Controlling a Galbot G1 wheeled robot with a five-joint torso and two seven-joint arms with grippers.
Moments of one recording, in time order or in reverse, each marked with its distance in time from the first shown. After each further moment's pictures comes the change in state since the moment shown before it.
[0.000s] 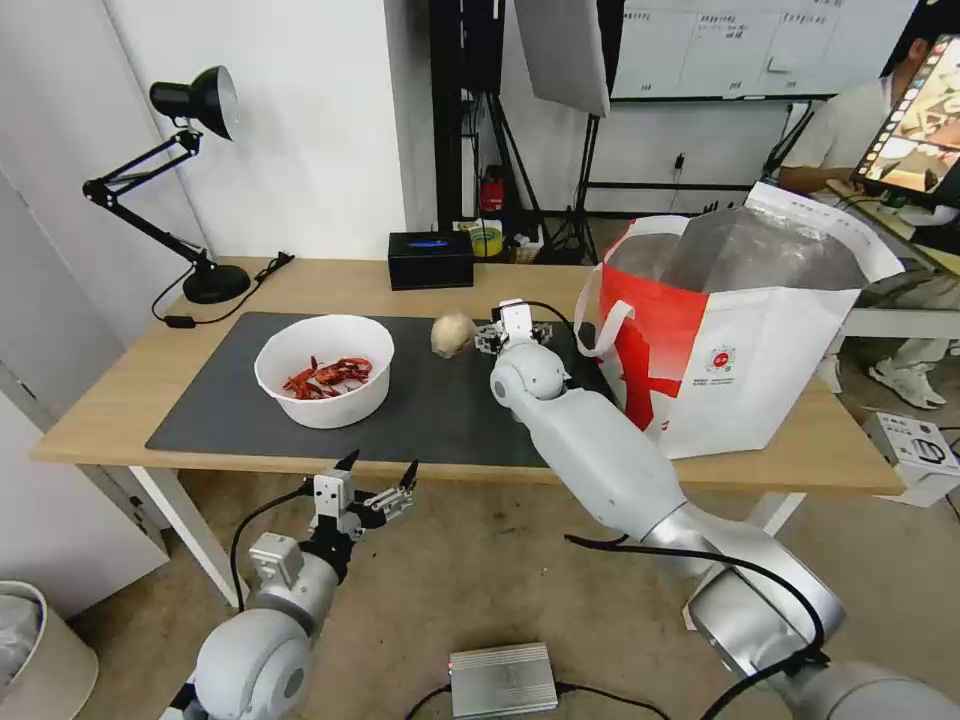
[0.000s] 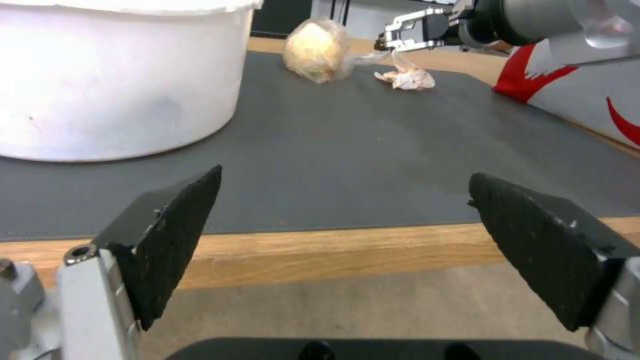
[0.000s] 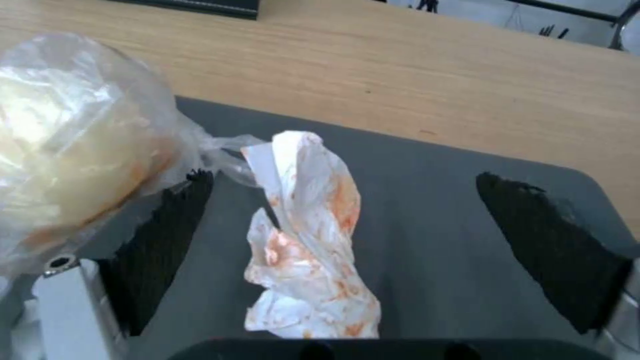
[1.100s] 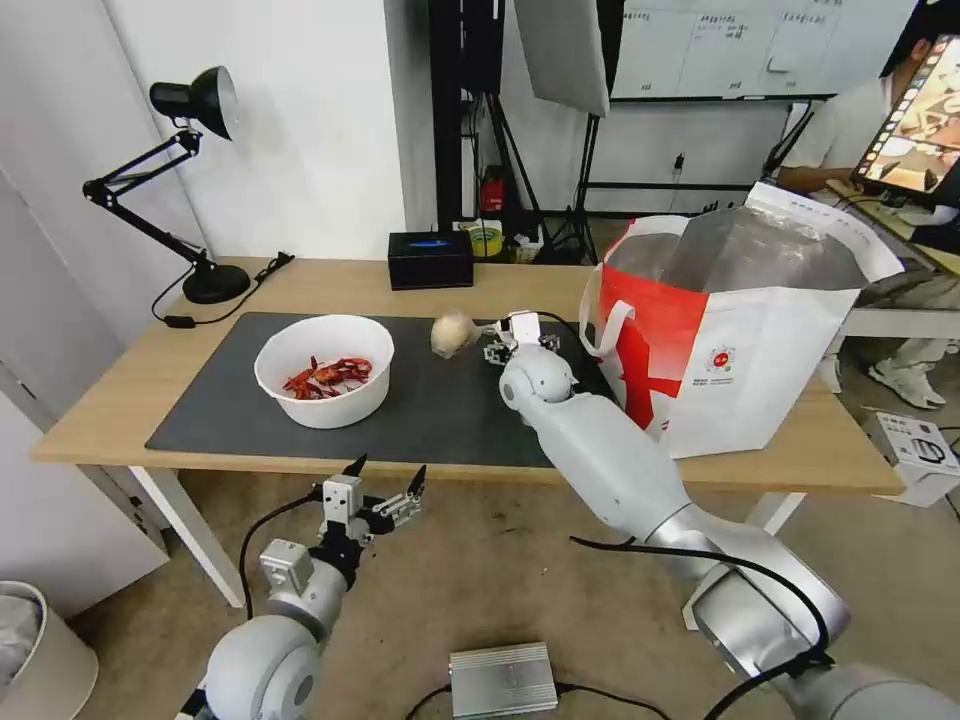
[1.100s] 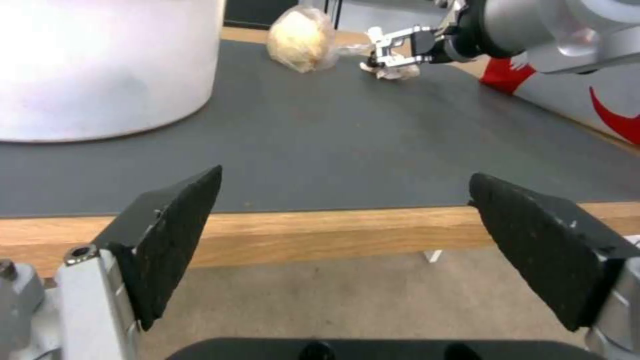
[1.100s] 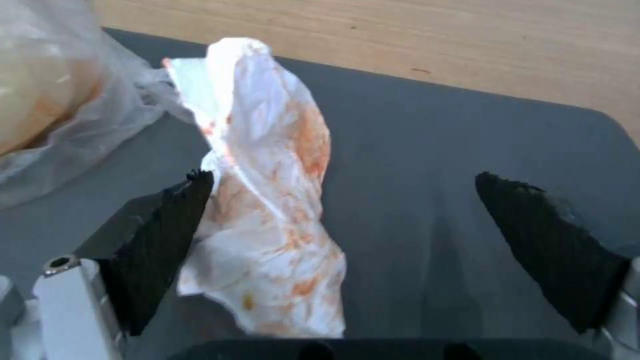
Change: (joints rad) left arm 0.007 -0.029 0.034 0.006 0.034 -0.008 0.000; right arm 0.003 -0.006 0.020 -0.063 0.037 -0.013 -0.030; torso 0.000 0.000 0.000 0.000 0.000
